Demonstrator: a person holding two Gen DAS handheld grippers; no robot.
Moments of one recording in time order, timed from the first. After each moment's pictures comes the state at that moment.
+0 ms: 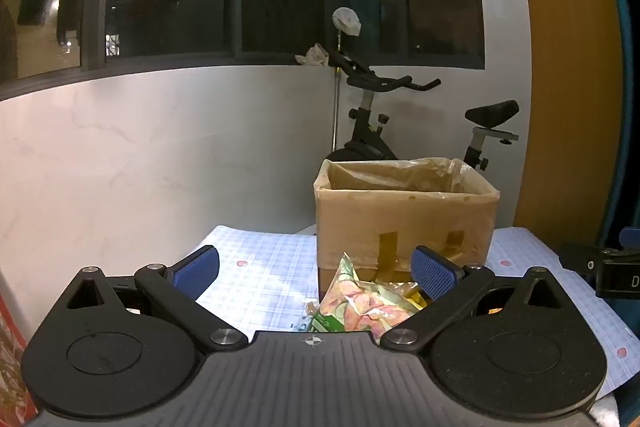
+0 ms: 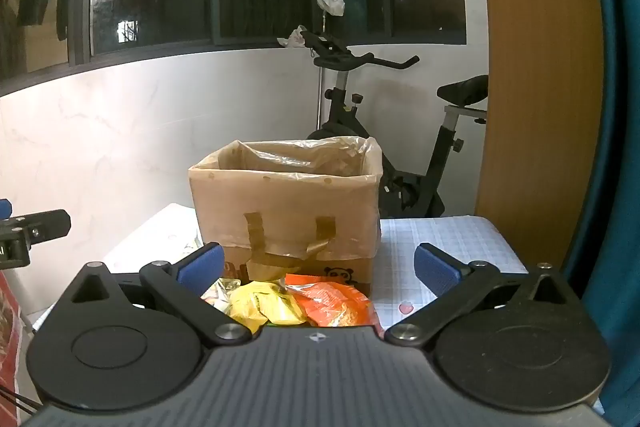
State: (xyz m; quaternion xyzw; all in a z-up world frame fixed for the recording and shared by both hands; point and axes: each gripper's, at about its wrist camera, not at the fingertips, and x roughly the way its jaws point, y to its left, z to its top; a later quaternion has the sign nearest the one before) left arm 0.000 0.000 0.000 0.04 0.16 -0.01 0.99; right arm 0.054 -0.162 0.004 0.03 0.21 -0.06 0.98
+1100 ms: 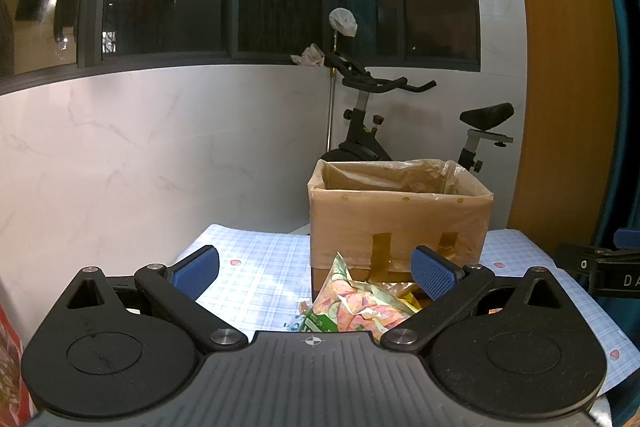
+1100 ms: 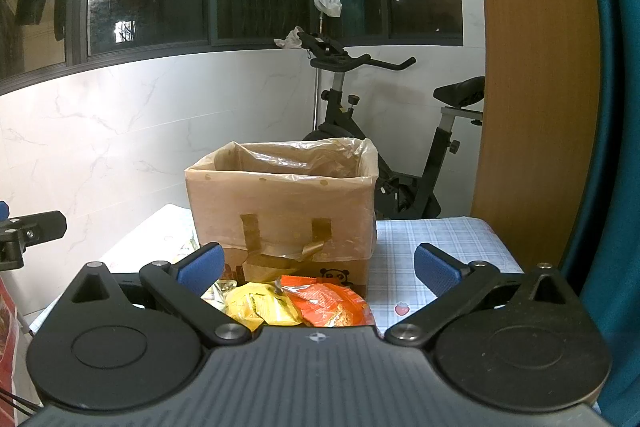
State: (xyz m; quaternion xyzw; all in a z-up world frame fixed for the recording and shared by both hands) left arm -0.001 0.003 0.003 0.03 0.16 -0.01 0.99; right arm 0.053 -0.163 0.005 0.03 0.21 -0.06 0.97
